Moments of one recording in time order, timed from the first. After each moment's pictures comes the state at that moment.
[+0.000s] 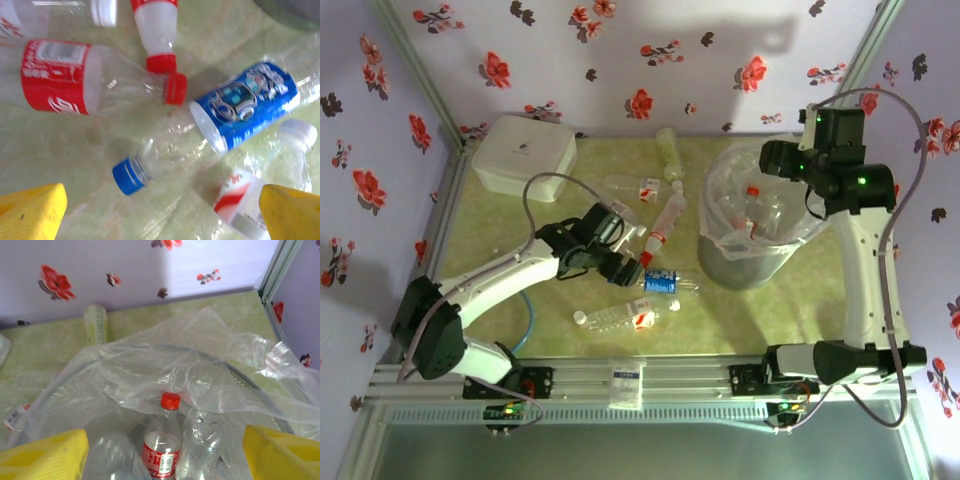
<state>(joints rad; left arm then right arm) -0.84 1.43 1.09 -0.71 0.02 -0.16 0.08 1.32 1.77 -1.09 0.00 0.17</state>
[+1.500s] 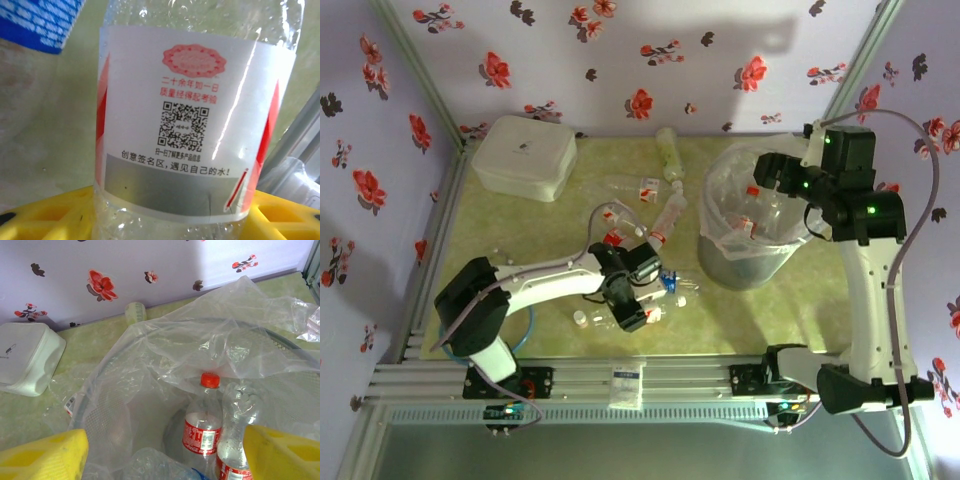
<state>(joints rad) -1.07 1.65 1.14 -0.91 0.11 0.06 0.08 1.18 1.65 -1.08 -0.14 0.28</state>
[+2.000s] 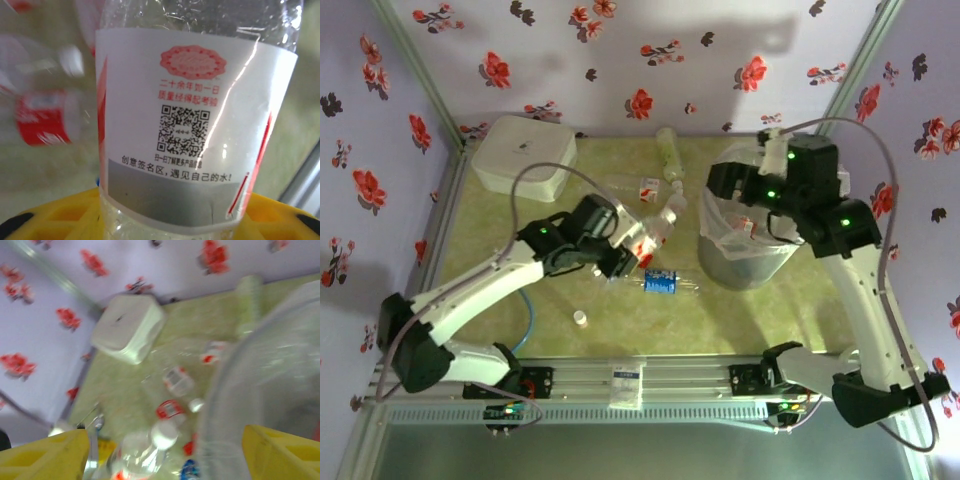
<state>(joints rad) -0.85 1.32 1.18 -0.71 0.09 -0.08 0.36 1.13 1.51 -0.86 -0.34 0.48</state>
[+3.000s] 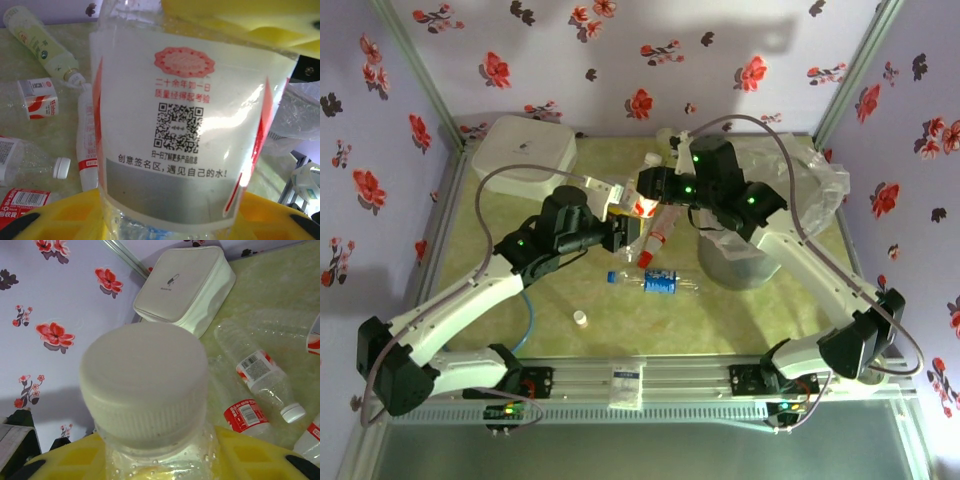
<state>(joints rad) -0.79 1.19 1.05 -0.27 0.17 -0.37 0.67 1.40 1.47 -0.53 -0.27 0.65</state>
